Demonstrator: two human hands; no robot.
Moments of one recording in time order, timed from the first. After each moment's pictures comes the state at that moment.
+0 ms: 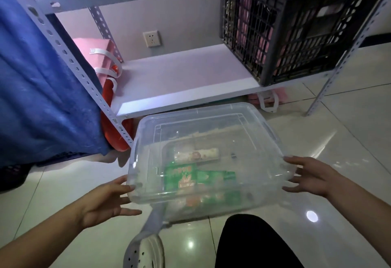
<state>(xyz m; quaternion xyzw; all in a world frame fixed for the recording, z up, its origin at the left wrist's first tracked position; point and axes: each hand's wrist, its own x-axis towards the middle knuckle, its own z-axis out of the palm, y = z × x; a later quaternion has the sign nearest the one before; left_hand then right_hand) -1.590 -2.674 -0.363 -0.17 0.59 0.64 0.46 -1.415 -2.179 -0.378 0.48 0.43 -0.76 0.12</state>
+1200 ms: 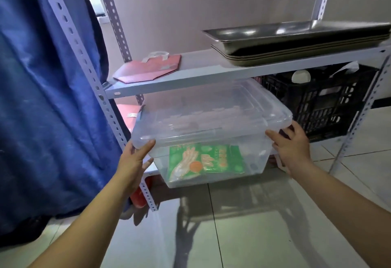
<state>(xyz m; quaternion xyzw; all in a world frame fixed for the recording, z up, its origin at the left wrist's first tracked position) -1.701 -2.585 -0.212 0.02 0.63 0.77 0.08 -1.581 -2.214 -0.232 0.20 0.58 -0.71 -0.33</state>
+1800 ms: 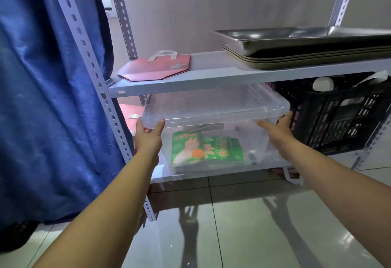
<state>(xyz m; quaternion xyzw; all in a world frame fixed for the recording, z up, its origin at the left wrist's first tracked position) -1.784 -2.532 -0.201 -0.06 0.69 0.72 -0.06 -1.693 -2.208 -0.218 0.25 0.71 -0.62 -0.22</state>
